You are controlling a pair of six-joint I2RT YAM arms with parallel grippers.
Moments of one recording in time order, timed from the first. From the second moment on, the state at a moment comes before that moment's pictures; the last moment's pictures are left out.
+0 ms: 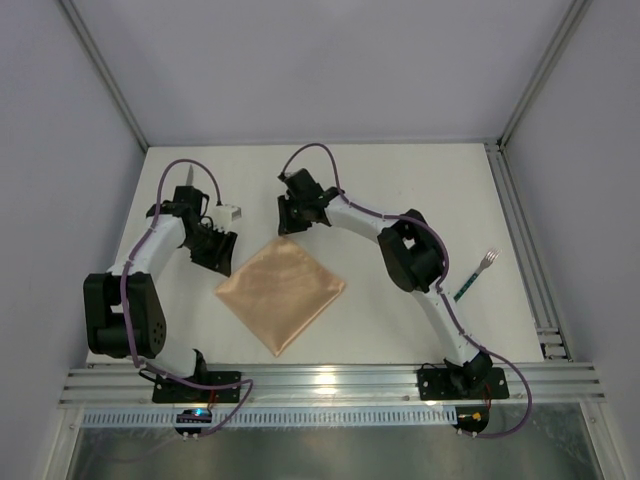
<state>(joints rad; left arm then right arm) -0.01 1.52 1.08 -0.92 0.33 0.39 0.72 2.39 1.93 -0.38 -0.18 0.45</state>
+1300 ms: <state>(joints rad) -0.01 1.53 1.08 -0.92 0.33 0.39 0.73 2.33 1.83 -0.38 -0.18 0.40</state>
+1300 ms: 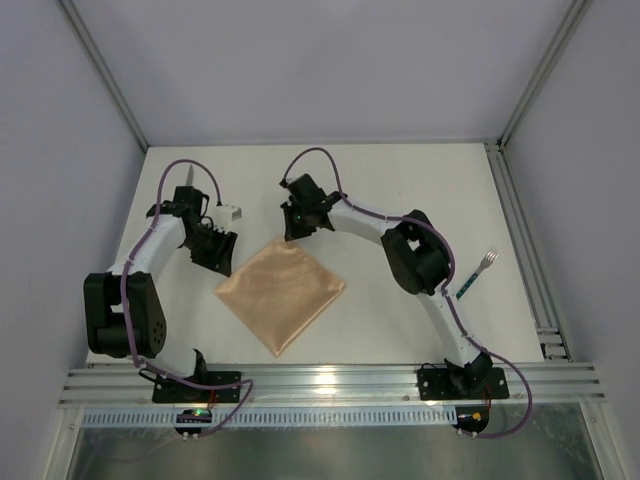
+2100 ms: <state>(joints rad) 0.02 1.53 1.07 -0.93 0.33 0.40 0.79 2.17 1.68 -0.27 -0.15 0.37</state>
